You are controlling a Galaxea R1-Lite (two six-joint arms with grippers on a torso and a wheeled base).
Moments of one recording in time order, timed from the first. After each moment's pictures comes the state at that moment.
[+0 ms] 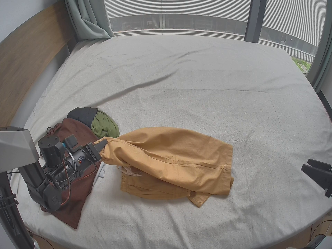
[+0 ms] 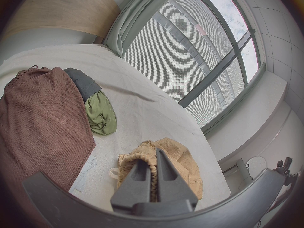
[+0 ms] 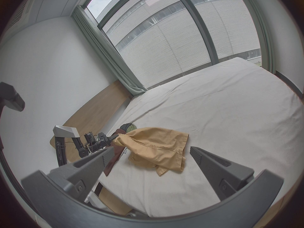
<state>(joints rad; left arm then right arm) -0.16 2.08 -0.41 -1.55 -0.27 -0.60 0.13 0.76 -0.36 -0.22 0.39 0.33</state>
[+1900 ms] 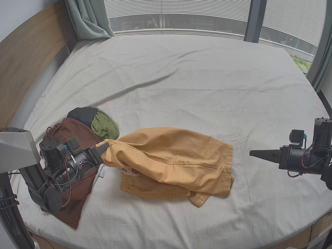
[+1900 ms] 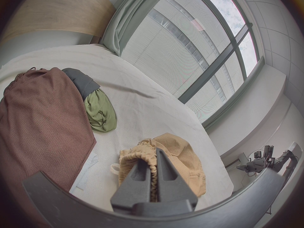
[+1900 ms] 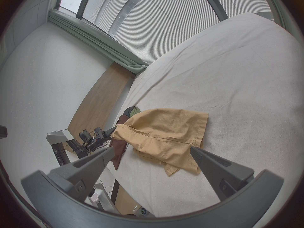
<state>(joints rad) -0.18 2.09 -0.39 -1.55 -0.28 -0.55 0.13 1.54 -0.45 -0.67 0.64 0.40</state>
